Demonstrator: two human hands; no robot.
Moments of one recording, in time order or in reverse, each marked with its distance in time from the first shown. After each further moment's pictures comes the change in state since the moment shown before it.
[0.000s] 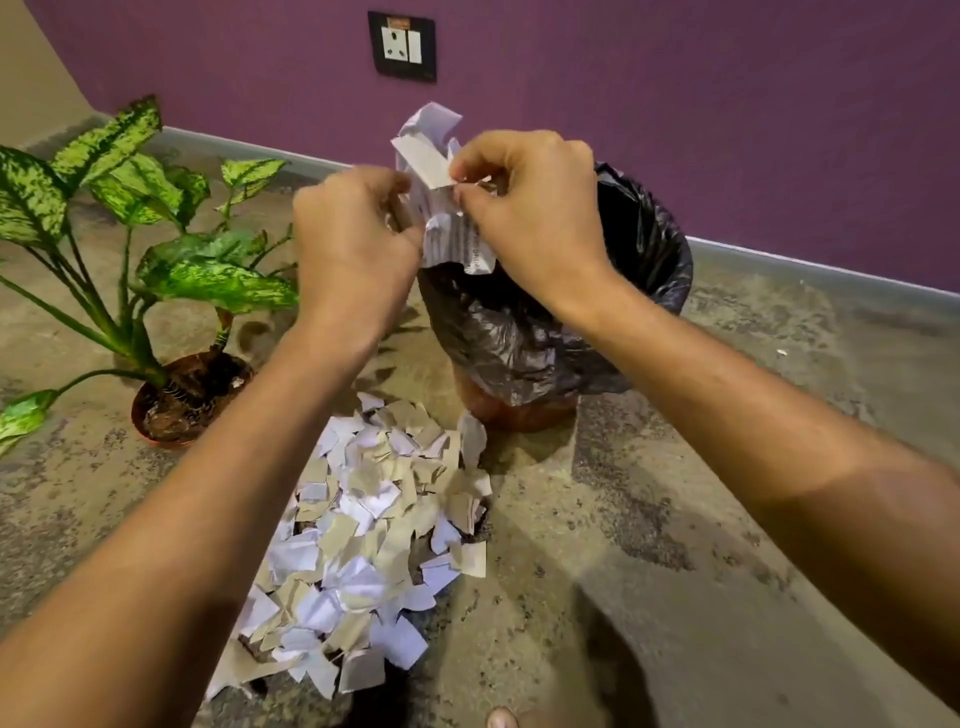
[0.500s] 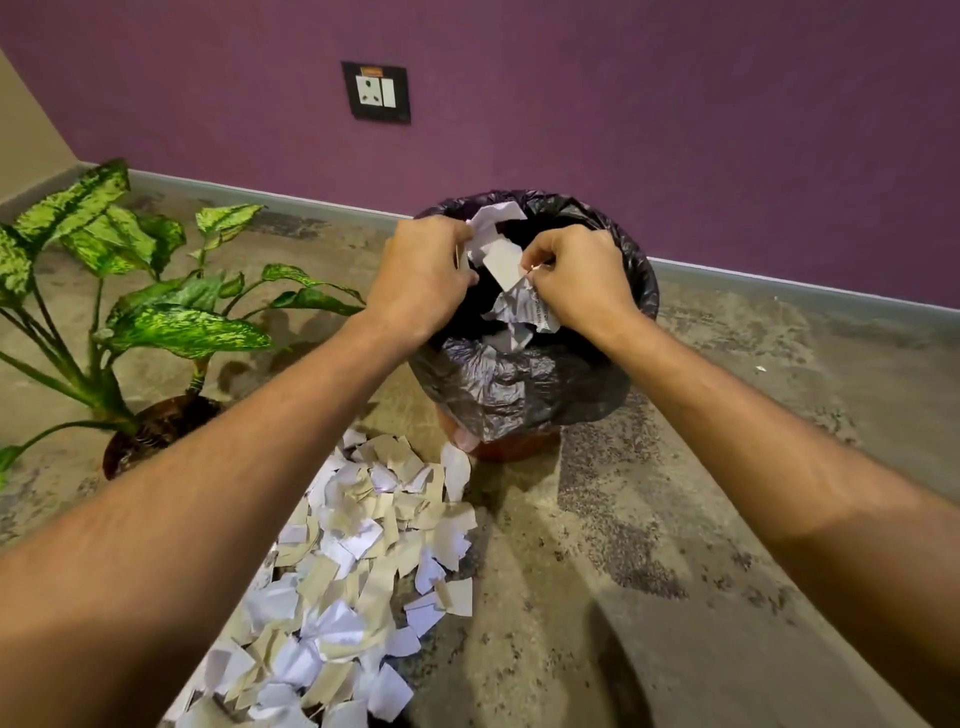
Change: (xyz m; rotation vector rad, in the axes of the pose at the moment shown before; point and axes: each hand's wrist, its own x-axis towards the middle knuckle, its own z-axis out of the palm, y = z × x) left_hand 0.028 0.016 0.074 0.149 -0.324 0.100; right_hand 0.001 0.106 -0.012 -0.294 -0.172 0.227
